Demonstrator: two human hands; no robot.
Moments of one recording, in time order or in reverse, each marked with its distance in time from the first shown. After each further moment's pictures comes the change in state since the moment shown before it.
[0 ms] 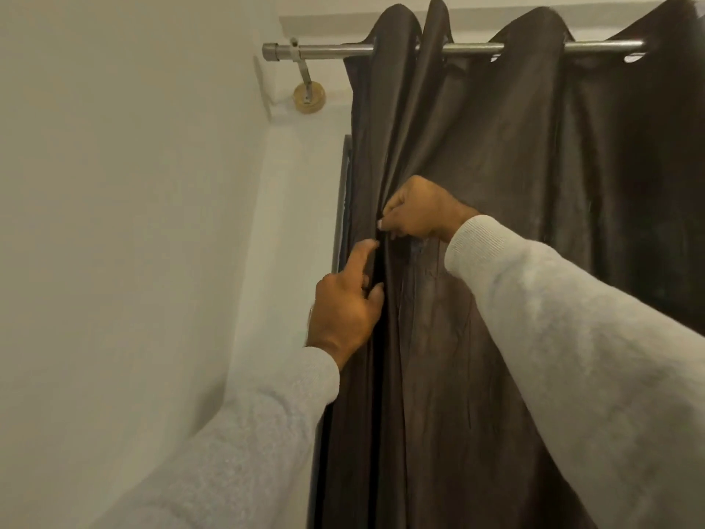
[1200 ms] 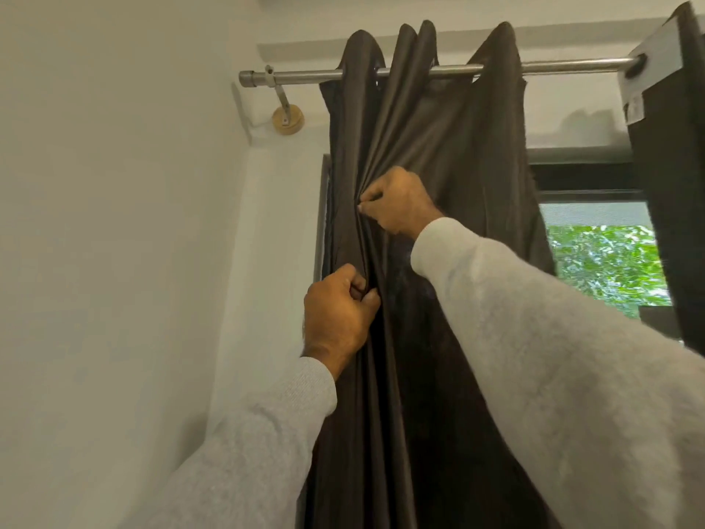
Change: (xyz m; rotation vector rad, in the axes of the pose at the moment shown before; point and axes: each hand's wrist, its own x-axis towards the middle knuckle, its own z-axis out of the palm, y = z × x) left_hand 0.013 0.028 0.019 -0.022 0.088 -0.229; right_hand 0.011 0.004 -0.016 0.097 0.301 -0.041
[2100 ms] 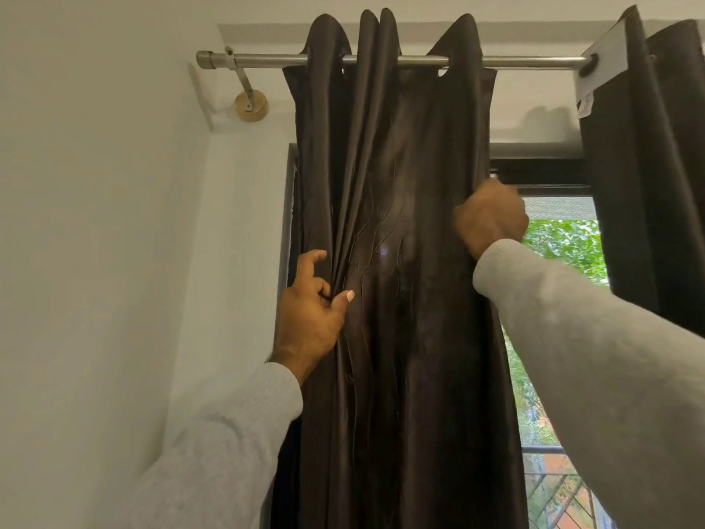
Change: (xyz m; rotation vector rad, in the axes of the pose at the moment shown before) left_hand -0.012 -0.012 0.017 -0.121 -0.091 0.052; right_hand -0.054 0.105 -0.075 -0.379 0.424 0.546
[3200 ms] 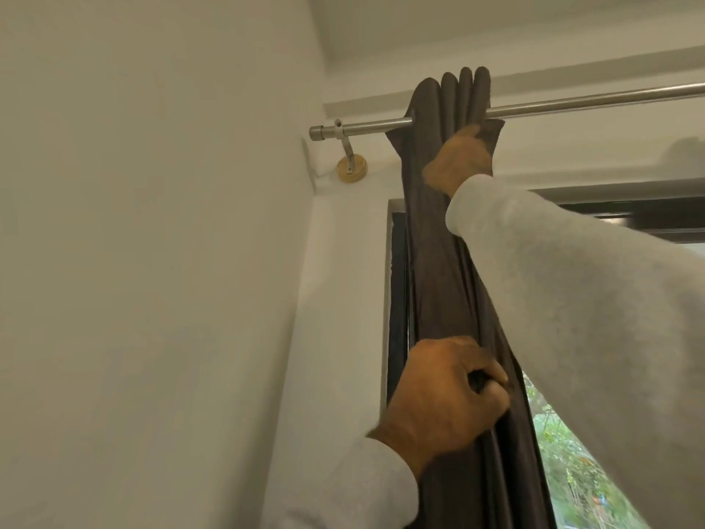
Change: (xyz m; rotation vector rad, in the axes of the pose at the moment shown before) left_hand 0.020 -0.002 -0.030 -0.001 -0.268 0.312; right_hand 0.043 -0.248 0.052 0.239 -0.133 -0.307
